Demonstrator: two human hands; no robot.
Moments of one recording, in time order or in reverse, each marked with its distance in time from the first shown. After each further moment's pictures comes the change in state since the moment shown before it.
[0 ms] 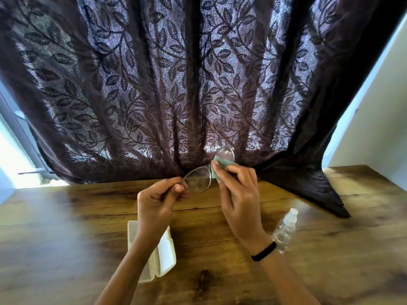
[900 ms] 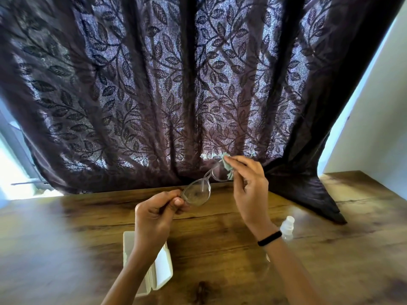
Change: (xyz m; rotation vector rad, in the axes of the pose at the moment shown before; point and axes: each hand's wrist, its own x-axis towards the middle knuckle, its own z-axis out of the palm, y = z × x) left_hand -0.004 0.002 0.003 0.002 -0.006 0.018; right_hand 0.030 0.022 -0.010 0.067 0.018 0.135
